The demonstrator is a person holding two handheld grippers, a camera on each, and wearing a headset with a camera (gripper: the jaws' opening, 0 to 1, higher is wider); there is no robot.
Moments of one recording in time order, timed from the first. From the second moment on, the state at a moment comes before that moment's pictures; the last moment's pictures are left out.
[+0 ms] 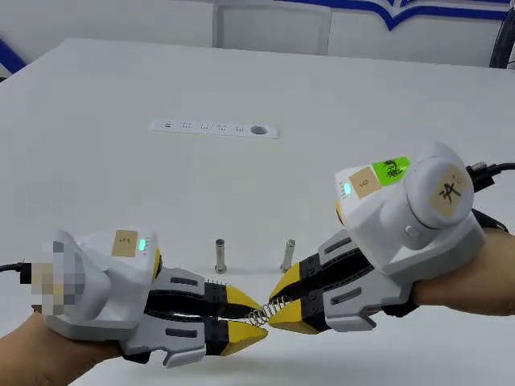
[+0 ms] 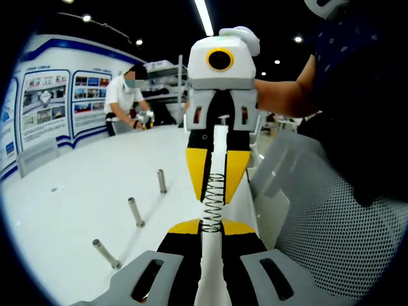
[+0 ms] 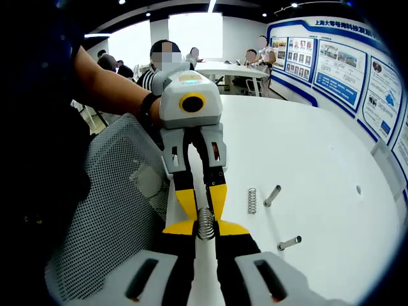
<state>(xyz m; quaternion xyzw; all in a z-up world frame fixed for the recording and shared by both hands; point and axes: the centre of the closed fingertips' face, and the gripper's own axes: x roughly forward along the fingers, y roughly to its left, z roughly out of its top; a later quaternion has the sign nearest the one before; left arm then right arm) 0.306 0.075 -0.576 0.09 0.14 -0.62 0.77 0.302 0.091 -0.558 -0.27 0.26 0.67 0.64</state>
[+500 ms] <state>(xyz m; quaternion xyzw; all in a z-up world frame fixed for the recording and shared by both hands) 0.312 0.081 -0.578 0.09 0.14 -0.60 0.78 0.310 0.089 -0.557 -0.29 0.27 0.67 0.63</state>
